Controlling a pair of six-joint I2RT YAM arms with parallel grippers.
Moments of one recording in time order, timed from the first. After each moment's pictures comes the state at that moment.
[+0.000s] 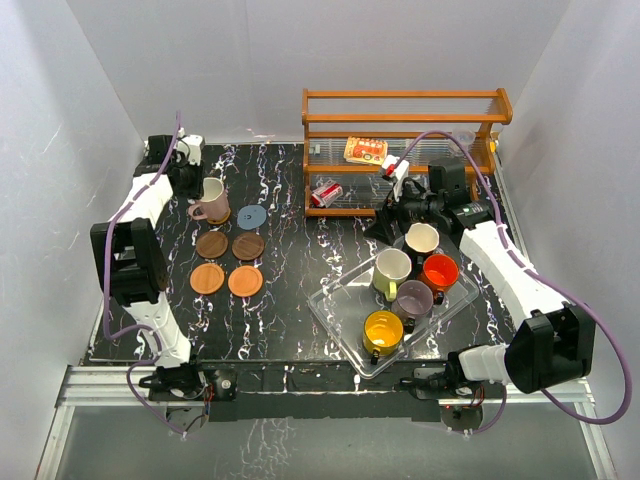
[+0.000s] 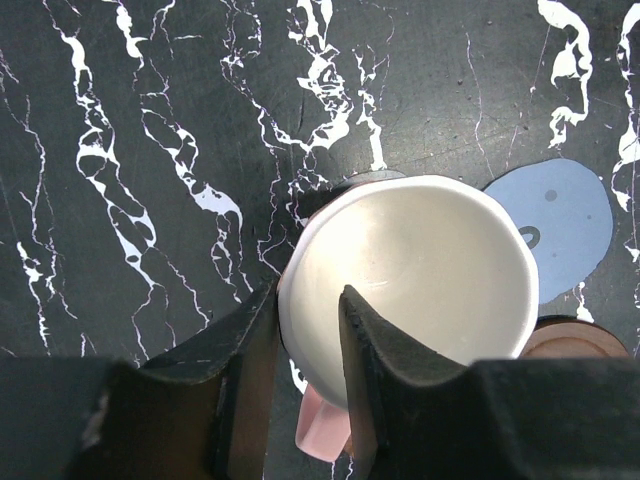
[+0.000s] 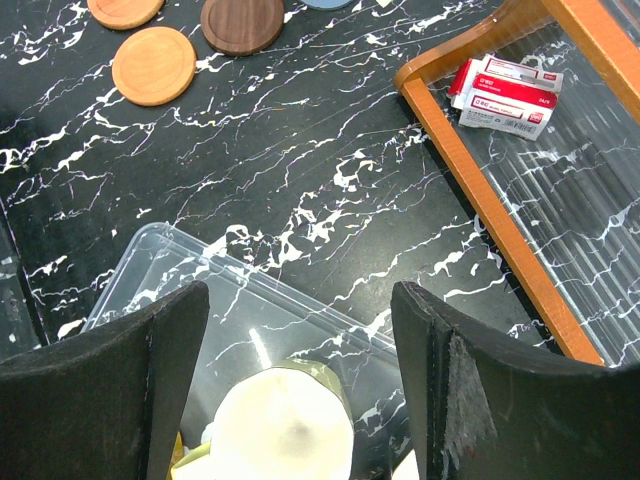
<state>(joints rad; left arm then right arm) 0.11 1.90 1.50 -0.47 0.19 0.27 0.24 1.31 1.11 -0.45 -0.76 -0.39</state>
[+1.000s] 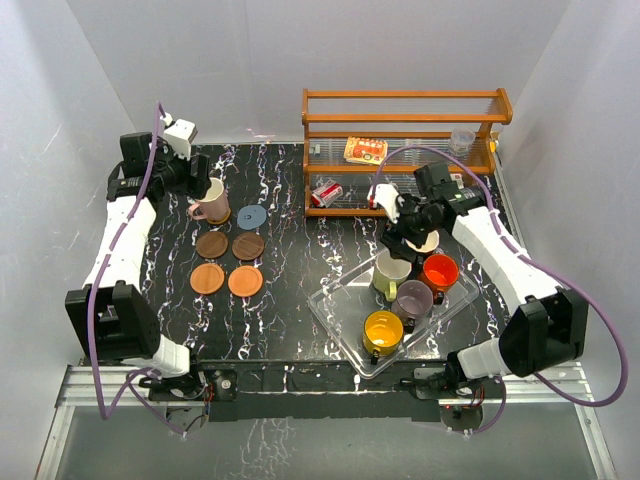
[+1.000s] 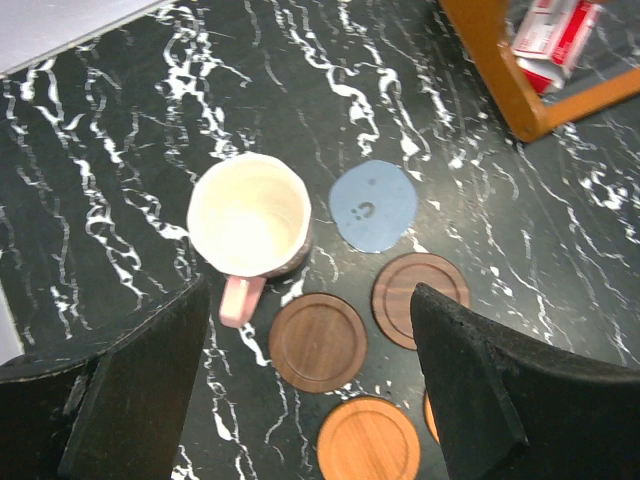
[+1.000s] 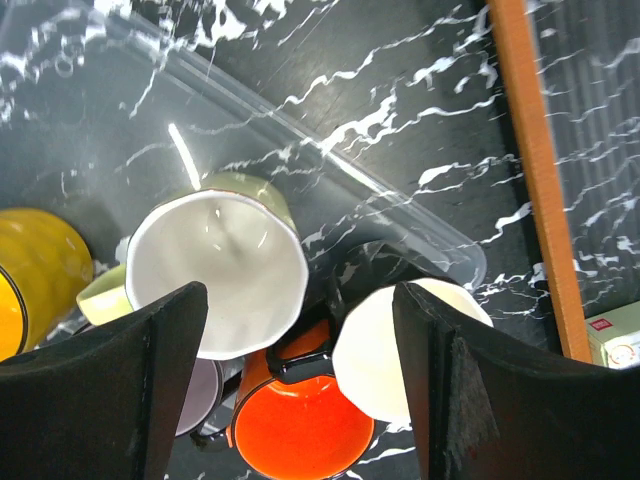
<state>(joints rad) 0.11 1.45 1.34 -0.50 0.41 0.34 0.32 1.42 1.25 -0.95 -0.38 -0.85</state>
